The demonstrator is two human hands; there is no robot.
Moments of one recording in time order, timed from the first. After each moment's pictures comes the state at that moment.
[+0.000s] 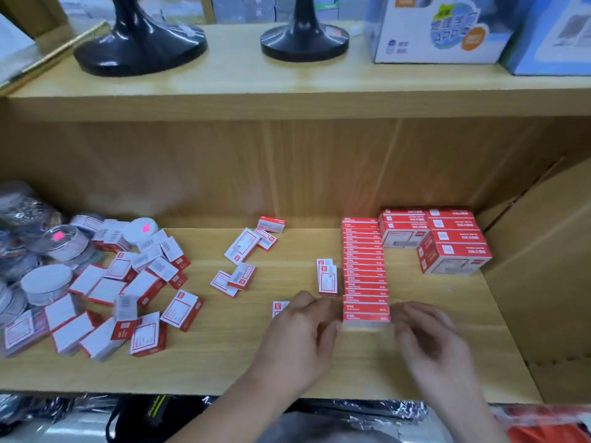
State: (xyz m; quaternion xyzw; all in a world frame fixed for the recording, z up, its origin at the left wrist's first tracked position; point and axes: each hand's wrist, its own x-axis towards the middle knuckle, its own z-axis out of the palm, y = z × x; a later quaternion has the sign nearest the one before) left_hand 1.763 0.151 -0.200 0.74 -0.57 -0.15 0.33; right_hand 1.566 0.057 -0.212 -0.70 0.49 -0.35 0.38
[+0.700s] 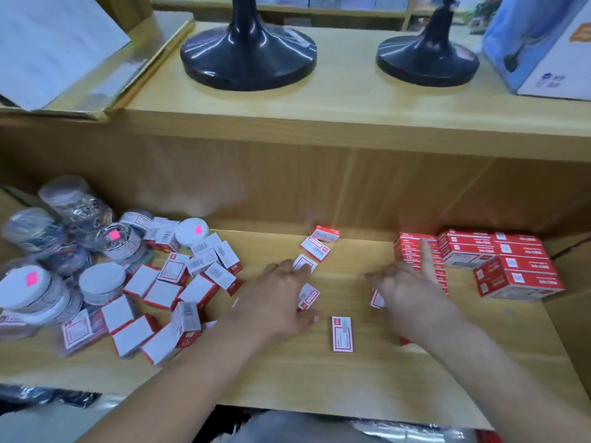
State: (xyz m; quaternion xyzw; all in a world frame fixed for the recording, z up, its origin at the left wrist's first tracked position) left_hand 1.918 0.153 -0.177 0.80 -0.58 -0.17 0.03; right_hand 1.726 0.020 -0.144 -0.93 0.32 0.20 -0.05
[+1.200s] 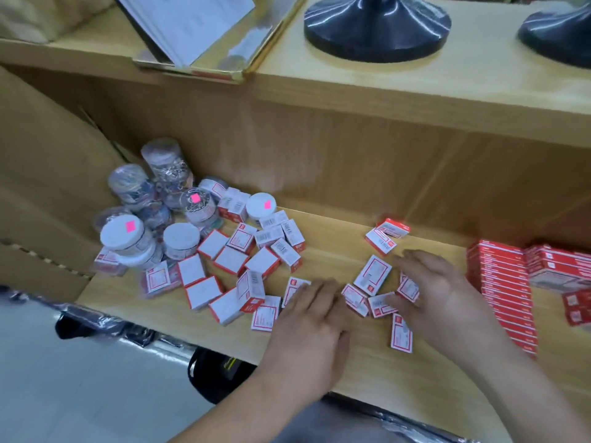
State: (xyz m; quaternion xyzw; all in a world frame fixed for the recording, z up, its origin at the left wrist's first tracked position) left_hand 1.887 0.249 -0.198 0.81 -0.57 -0.03 0.13; right_hand 1.757 0.056 -0.163 -0.94 0.28 -0.10 0.15
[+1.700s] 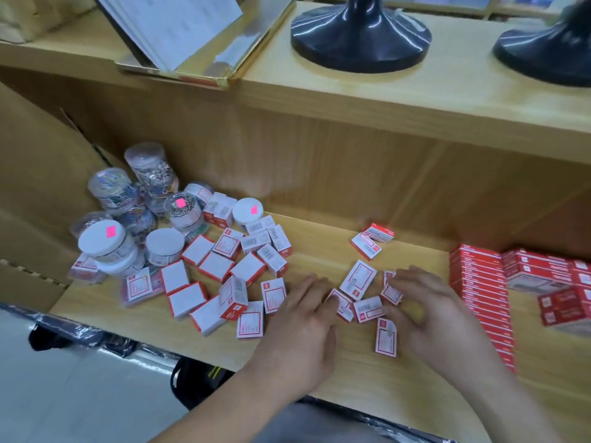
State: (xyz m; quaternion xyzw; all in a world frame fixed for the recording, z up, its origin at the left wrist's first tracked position) left_hand 1.893 0.240 -0.194 0.78 -0.58 -0.09 0.23; right_hand 1.734 0.059 -0.174 -0.92 0.30 -0.13 0.22
